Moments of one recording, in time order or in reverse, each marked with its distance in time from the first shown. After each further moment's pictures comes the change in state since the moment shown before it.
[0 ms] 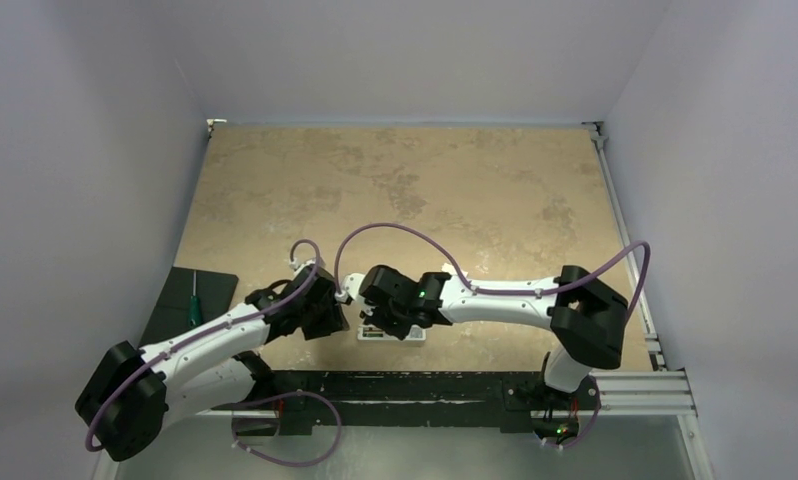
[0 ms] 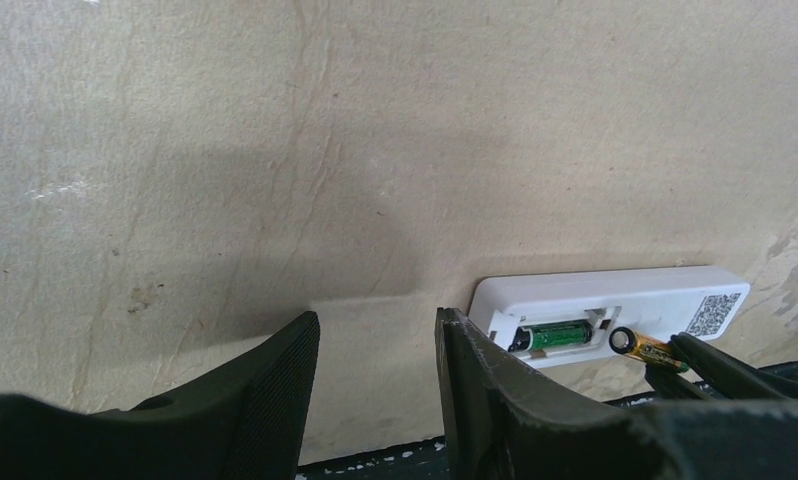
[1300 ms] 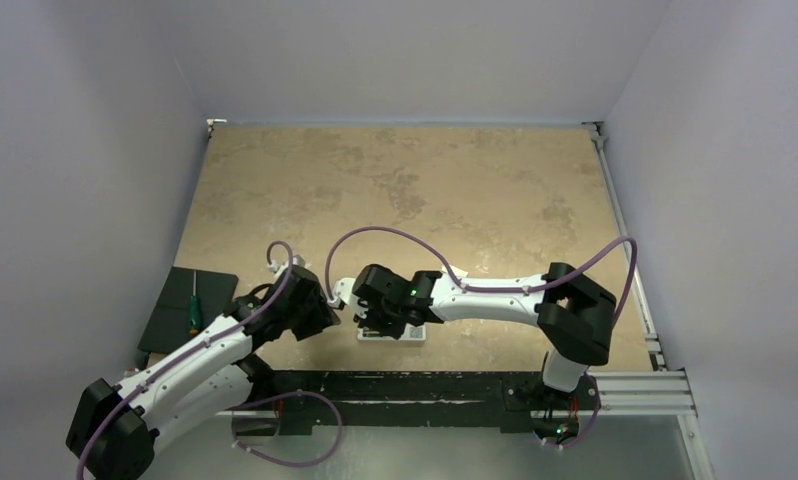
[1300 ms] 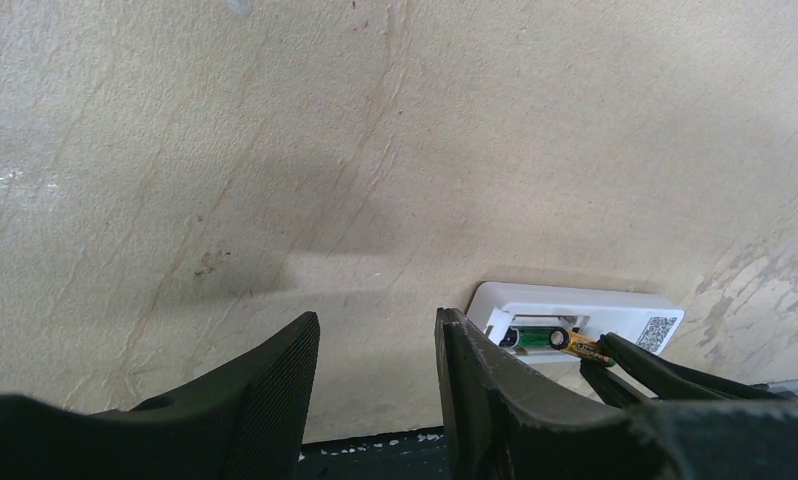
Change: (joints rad) left arm 0.084 -0.182 -0.016 -0.109 -0.013 -0.079; right arm 0.000 0.064 0.053 0.000 -0.046 -0.099
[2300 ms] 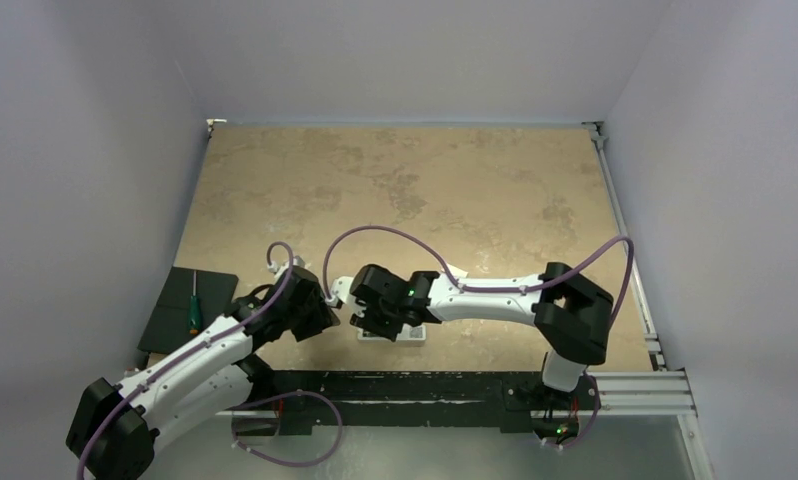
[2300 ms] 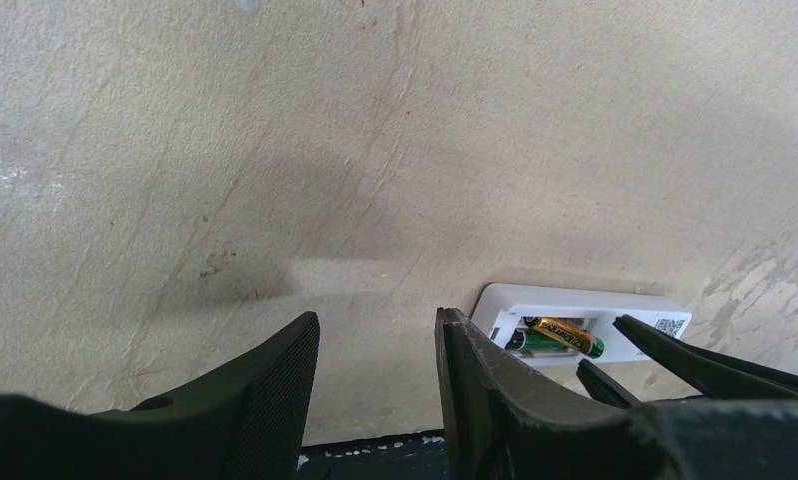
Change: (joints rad) left arm 0.000 0.000 -0.008 0.002 -0.003 0.000; right arm 0.005 0.019 0.012 0.011 0.020 0.002
